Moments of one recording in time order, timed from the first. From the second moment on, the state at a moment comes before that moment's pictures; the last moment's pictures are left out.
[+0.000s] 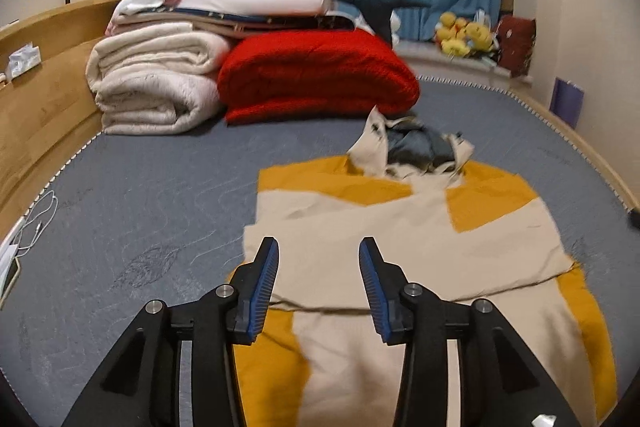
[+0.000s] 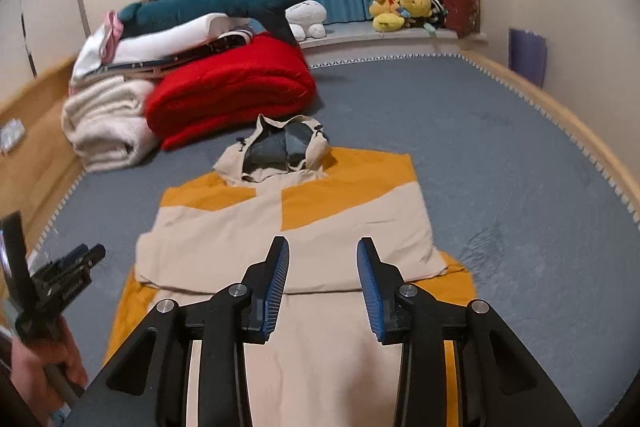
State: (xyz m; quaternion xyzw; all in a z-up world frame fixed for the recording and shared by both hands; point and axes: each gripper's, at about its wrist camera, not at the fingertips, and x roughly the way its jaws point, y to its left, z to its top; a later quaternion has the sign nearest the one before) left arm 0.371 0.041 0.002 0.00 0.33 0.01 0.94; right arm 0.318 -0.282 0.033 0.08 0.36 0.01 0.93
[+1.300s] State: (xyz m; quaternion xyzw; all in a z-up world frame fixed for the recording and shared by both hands) left arm 0.872 -0.076 -0.130 0.02 0.55 0.05 0.83; right arm 0.393 -0.313 -0.035 0.07 0.45 -0.01 0.89
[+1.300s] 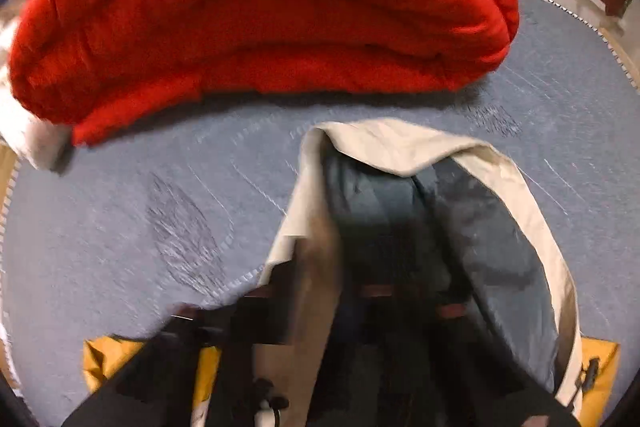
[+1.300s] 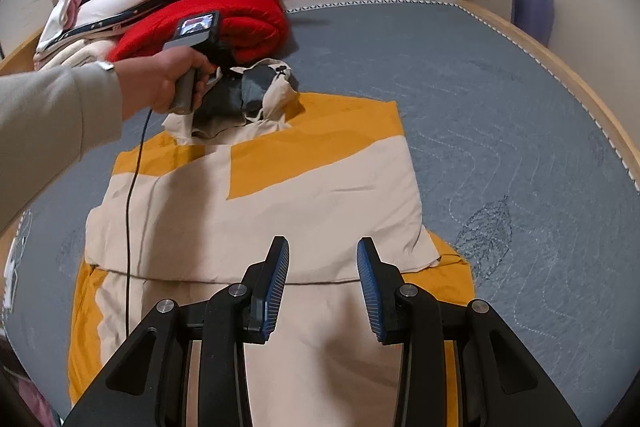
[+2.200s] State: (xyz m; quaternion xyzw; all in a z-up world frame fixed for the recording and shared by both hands) left arm 0.455 0.010 -0.053 0.15 0.44 -0.18 0.86; right arm 0.392 -0.327 0.003 0.20 0.41 0.02 0.89
